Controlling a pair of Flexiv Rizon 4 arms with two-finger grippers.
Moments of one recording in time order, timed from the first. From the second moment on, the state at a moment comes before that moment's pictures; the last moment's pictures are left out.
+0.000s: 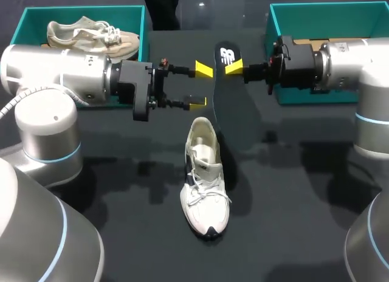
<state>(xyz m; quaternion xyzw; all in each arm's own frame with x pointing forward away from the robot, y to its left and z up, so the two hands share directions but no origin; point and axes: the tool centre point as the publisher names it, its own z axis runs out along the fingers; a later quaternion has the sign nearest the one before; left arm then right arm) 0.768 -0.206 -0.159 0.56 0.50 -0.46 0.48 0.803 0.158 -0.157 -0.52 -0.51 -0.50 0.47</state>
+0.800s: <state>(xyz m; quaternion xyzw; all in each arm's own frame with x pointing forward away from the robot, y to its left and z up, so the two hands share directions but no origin) 0.785 -0.229 -0.182 0.54 0.52 -0.46 0.48 0.828 0.178 -0.181 -0.52 -0.49 -0.45 0.53</state>
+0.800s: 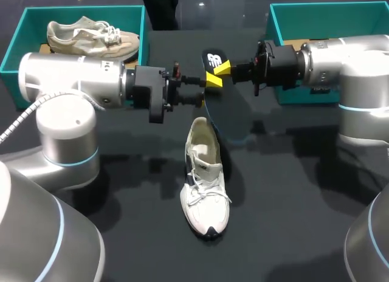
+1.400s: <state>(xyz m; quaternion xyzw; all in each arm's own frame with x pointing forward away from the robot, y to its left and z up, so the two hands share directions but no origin) 0.791 -0.235 -0.190 0.52 0.54 -0.44 0.49 0.828 0.178 -0.181 -0.52 -0.49 -0.45 0.53</state>
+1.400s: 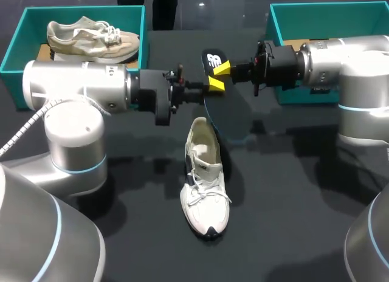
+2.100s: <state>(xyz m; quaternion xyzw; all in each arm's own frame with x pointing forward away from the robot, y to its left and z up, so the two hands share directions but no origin) 0.785 -0.229 -0.196 0.53 0.54 -0.44 0.49 0.829 0.170 -0.183 -0.52 -0.49 -0.46 0.52</state>
